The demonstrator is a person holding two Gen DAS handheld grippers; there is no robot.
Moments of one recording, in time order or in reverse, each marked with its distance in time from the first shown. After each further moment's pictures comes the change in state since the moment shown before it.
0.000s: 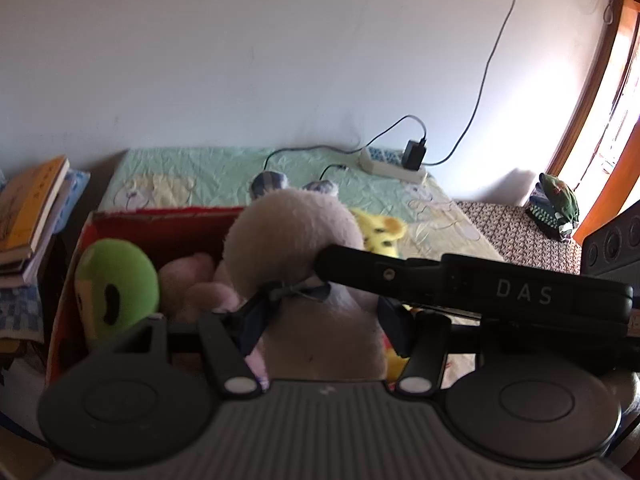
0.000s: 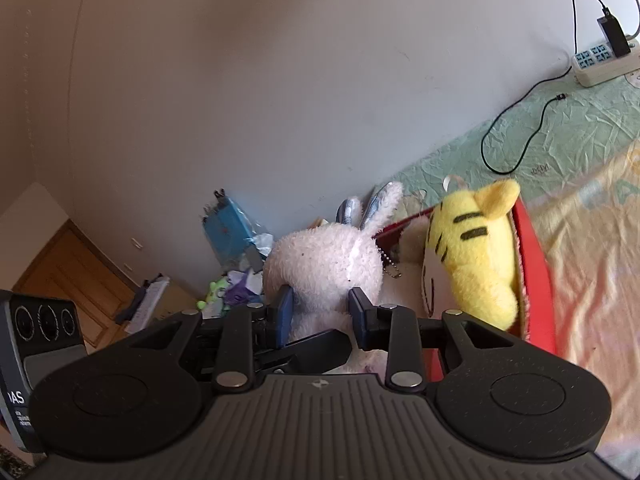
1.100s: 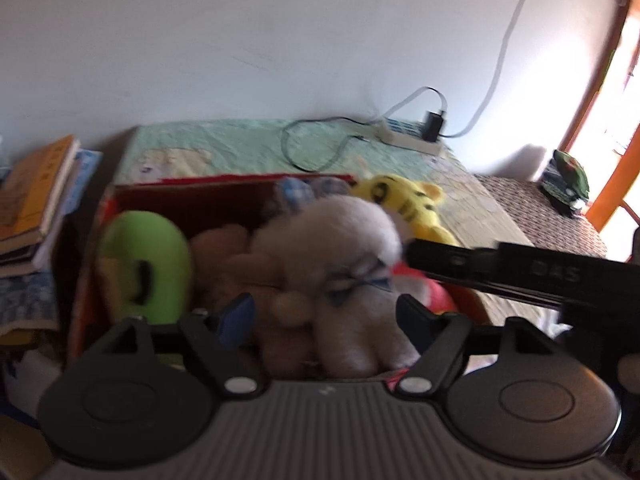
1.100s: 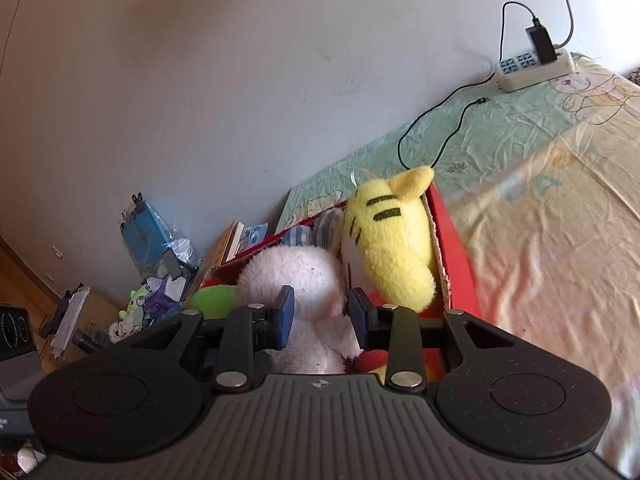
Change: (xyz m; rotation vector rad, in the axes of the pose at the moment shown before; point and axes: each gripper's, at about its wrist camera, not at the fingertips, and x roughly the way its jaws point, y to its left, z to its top) left arm 0.003 0.030 -0.007 0.008 0.070 0.044; right arm -0.009 0.007 -0.010 0.014 -0.040 -0.265
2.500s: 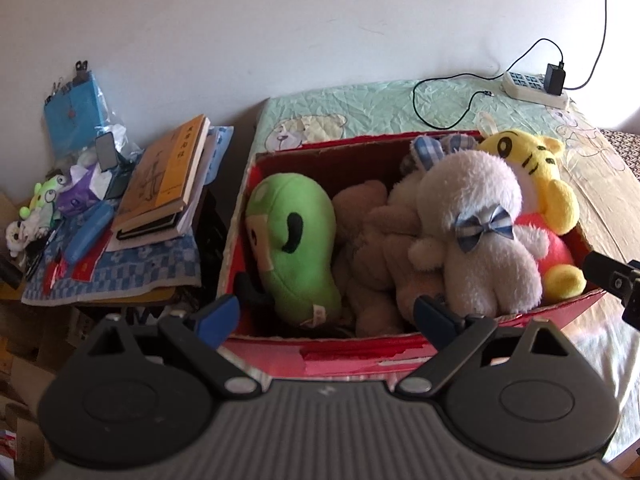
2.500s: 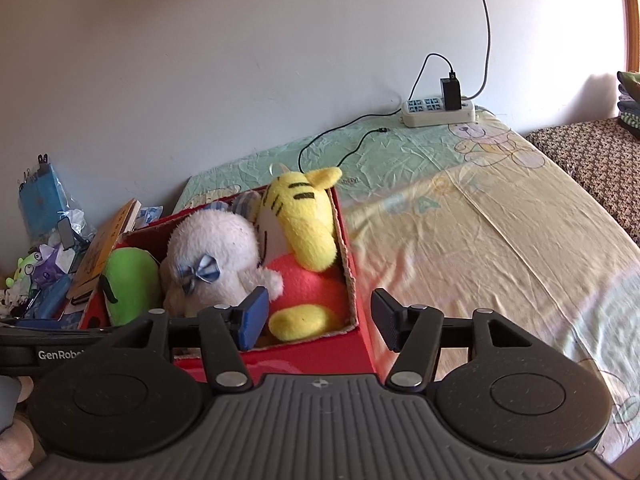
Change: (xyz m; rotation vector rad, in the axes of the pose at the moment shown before) left arm -0.019 -0.008 -0.004 0.035 0.142 0.447; right arm -0.038 0.028 -0.029 -0.149 -0.025 -0.402
